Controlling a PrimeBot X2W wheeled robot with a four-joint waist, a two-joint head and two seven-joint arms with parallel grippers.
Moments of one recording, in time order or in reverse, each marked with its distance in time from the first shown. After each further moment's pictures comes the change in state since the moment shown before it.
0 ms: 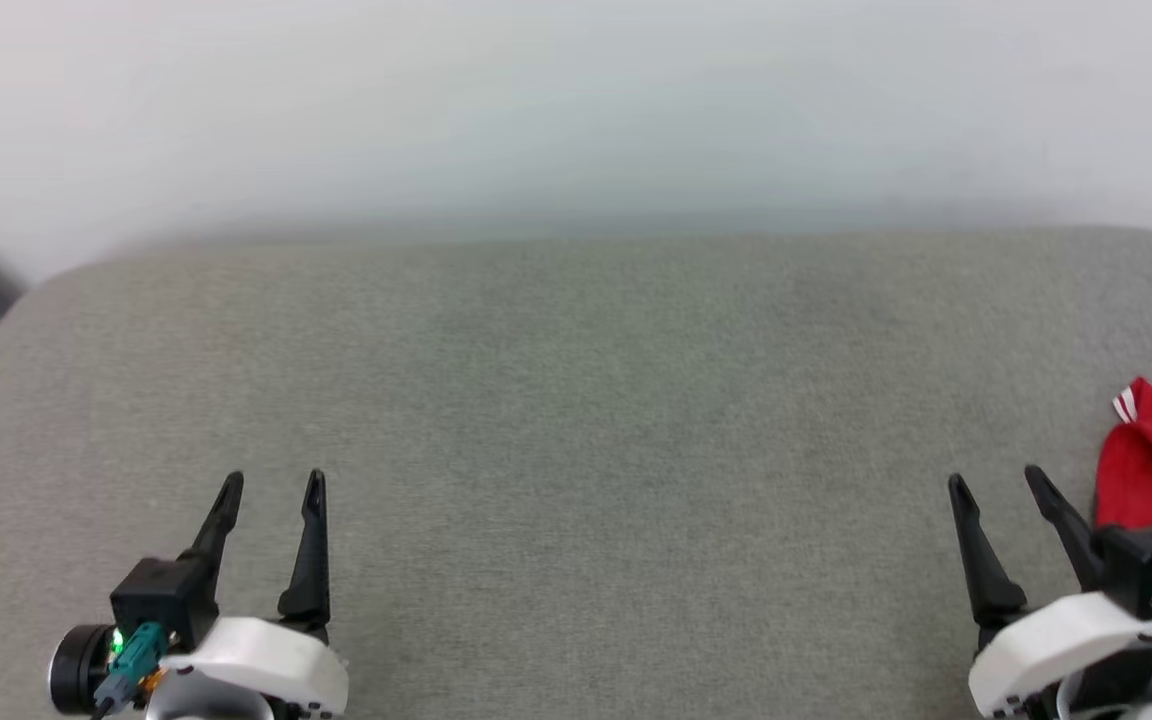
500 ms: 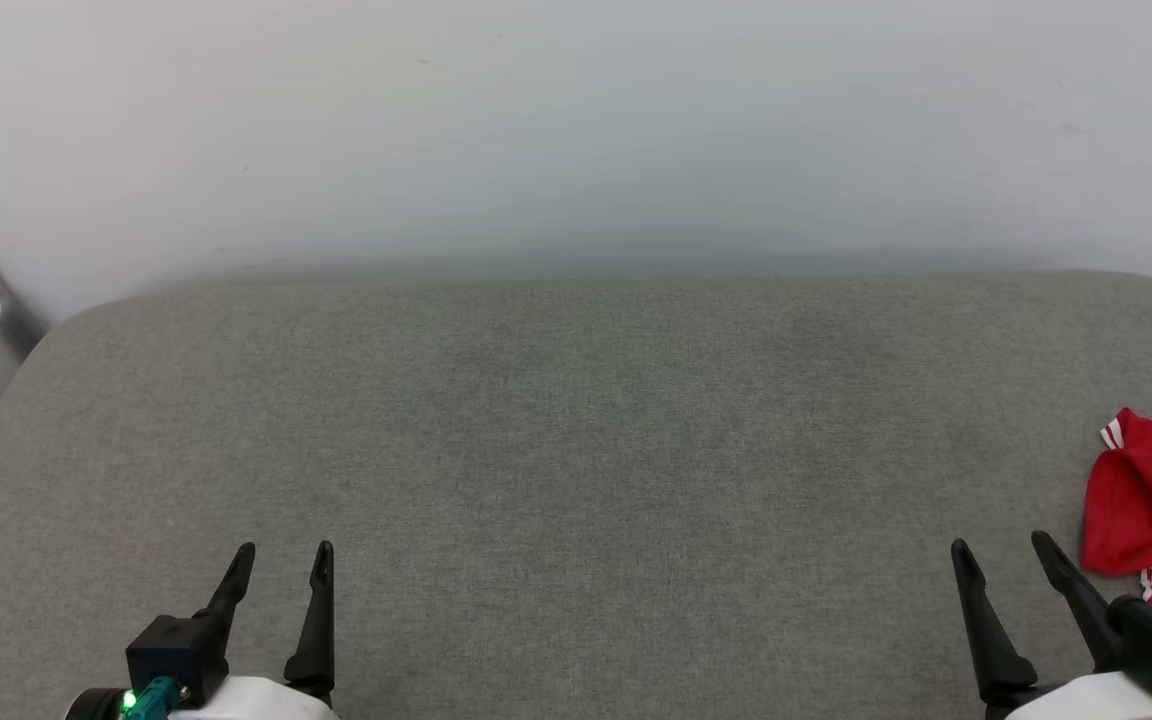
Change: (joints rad) left arm 0.090 0.009 -0.017 0.023 -0.013 -0.002 0.001; right arm 0.237 0.067 -0.026 -0.330 -0.021 0.000 0.162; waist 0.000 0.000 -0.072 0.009
